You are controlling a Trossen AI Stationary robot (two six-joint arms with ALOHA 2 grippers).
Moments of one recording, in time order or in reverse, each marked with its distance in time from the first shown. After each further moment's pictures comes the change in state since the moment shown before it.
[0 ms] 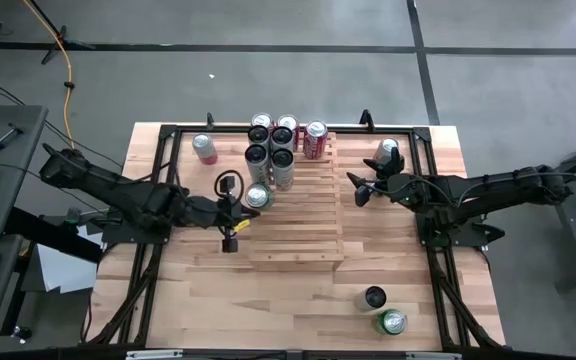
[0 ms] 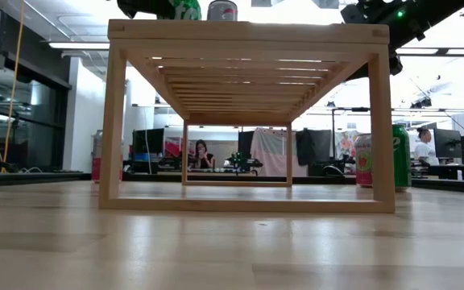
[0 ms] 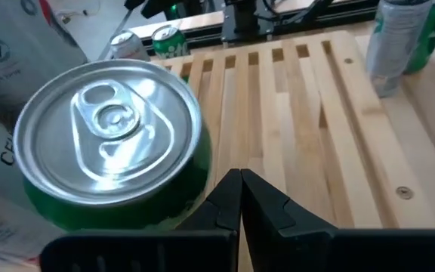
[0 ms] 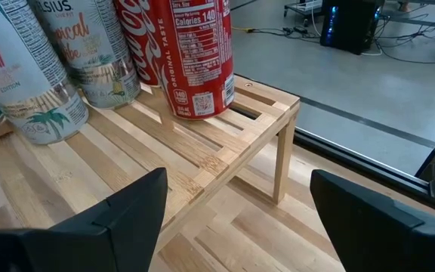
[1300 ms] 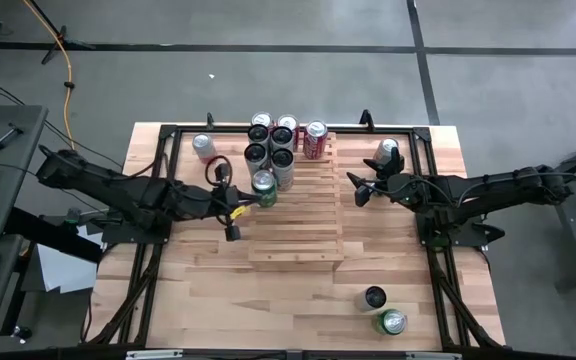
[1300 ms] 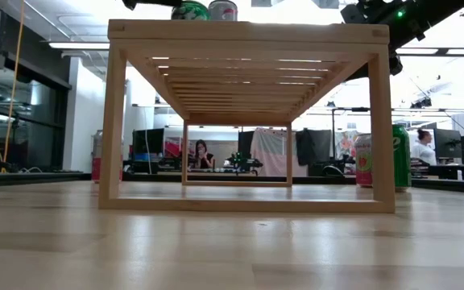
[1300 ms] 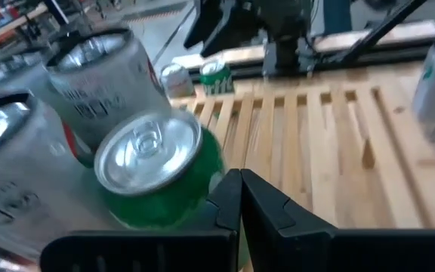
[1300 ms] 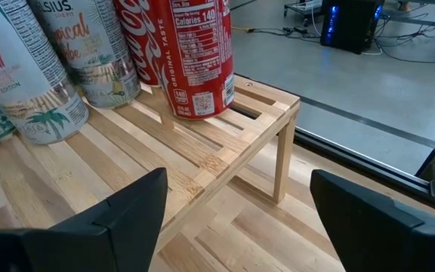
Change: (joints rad) left arm 0.036 -0.039 0.010 0.071 -0.090 0.043; right arm 0.000 0.000 0.000 0.000 0.000 0.002
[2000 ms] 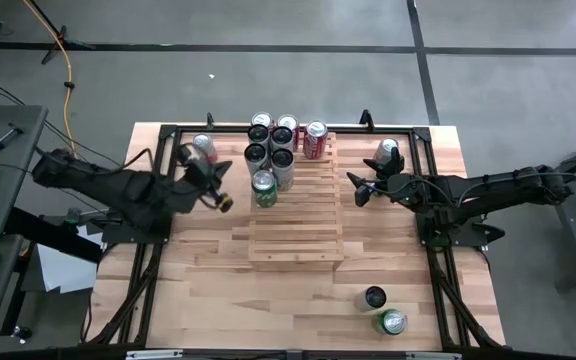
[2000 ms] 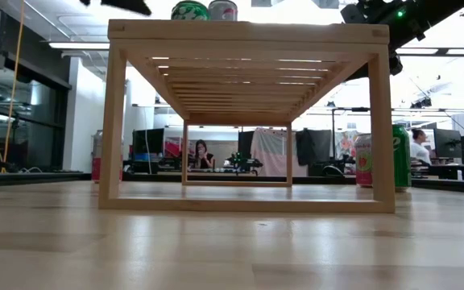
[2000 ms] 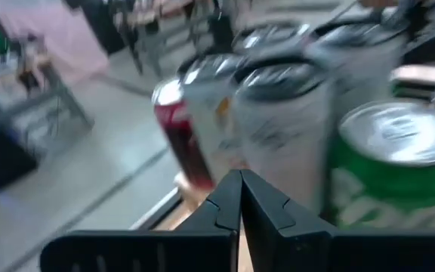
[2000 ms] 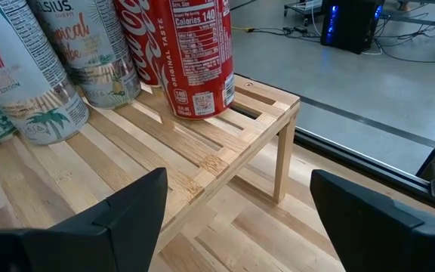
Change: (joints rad) left arm -0.006 -0.116 0.007 -0.222 -0.486 -0.275; right arm 0.000 0.000 0.000 0.000 0.000 0.002
